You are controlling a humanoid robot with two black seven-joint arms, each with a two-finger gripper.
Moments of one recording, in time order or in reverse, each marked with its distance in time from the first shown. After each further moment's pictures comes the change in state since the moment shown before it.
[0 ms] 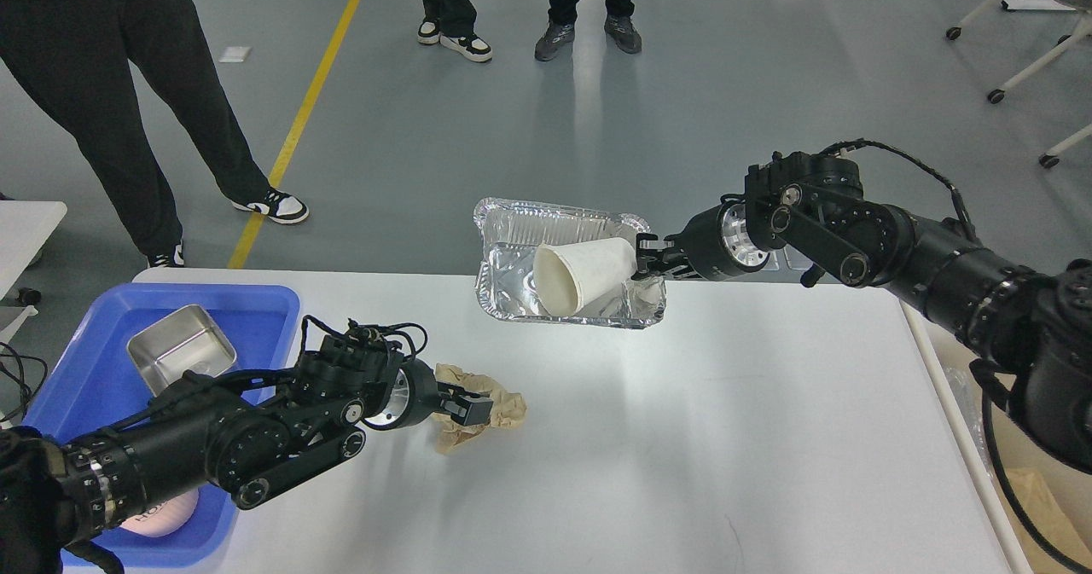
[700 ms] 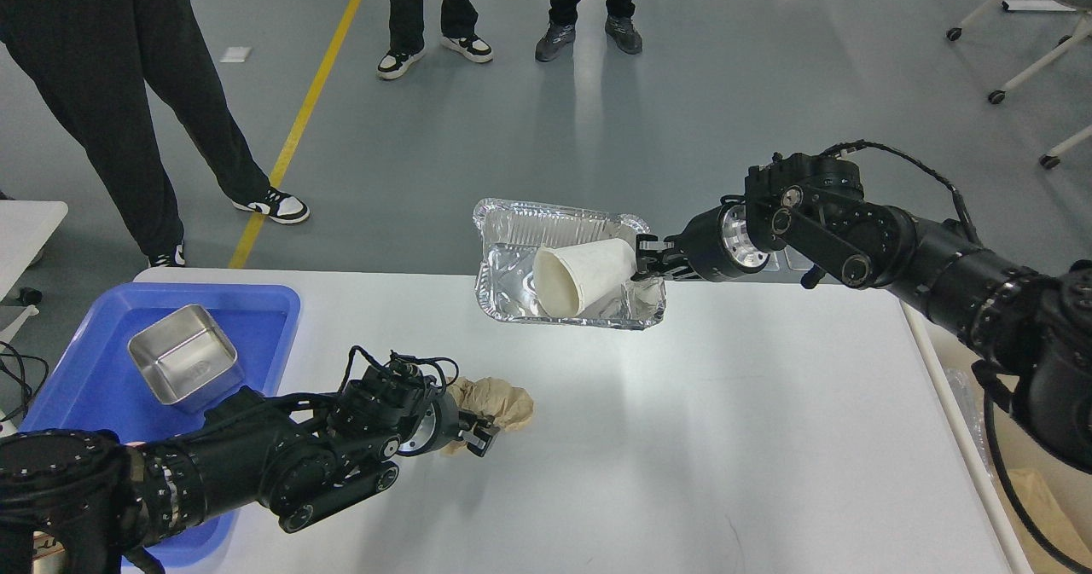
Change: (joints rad) left arm -0.010 -0.130 0.149 0.151 0.043 0.050 0.000; right arm -0.003 -0.006 0.002 0.013 -0.001 -0.006 -0.001
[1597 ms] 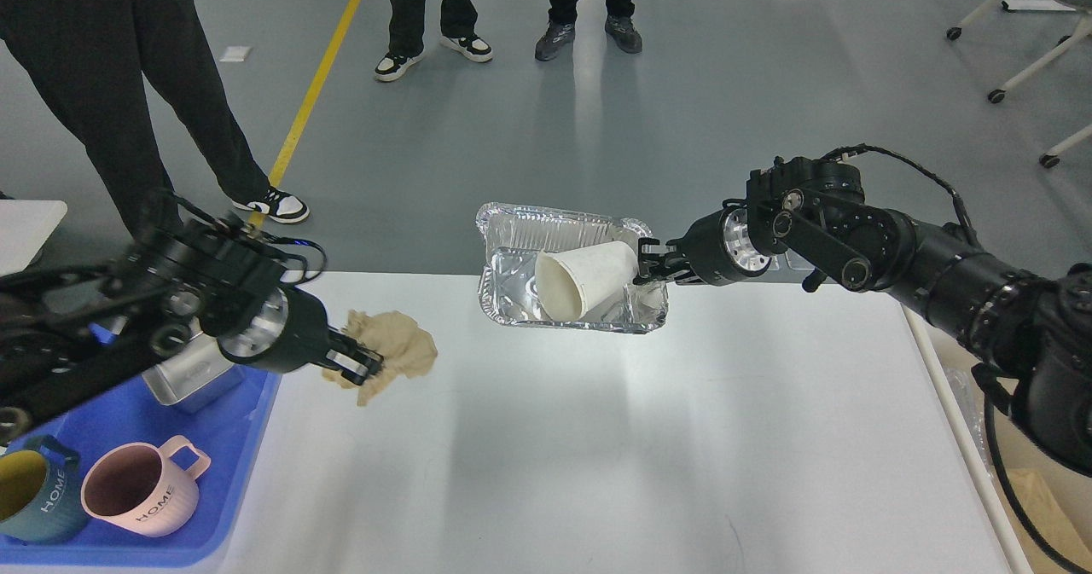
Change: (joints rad) left arm -0.116 0.711 -0.511 -0.749 -0.240 -0.618 0.009; right arm -0.008 0.001 -0.001 -0.006 0.000 0.004 -0.001
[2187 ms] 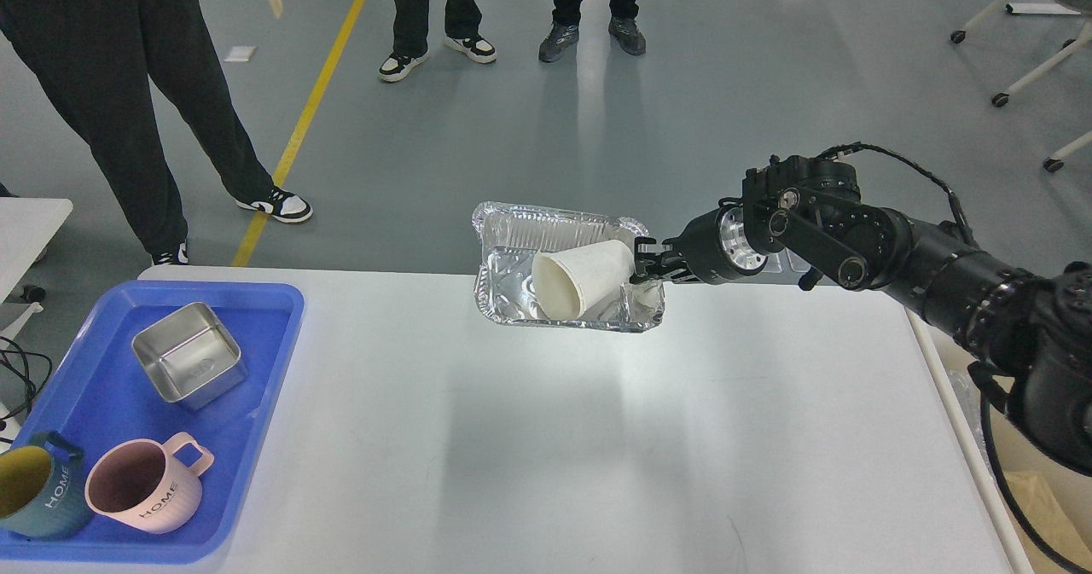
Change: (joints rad) left arm -0.267 0.236 -0.519 0.017 -0.444 -0.014 0.065; right arm 0.006 0.007 0.000 -0.003 0.000 0.001 -0.001
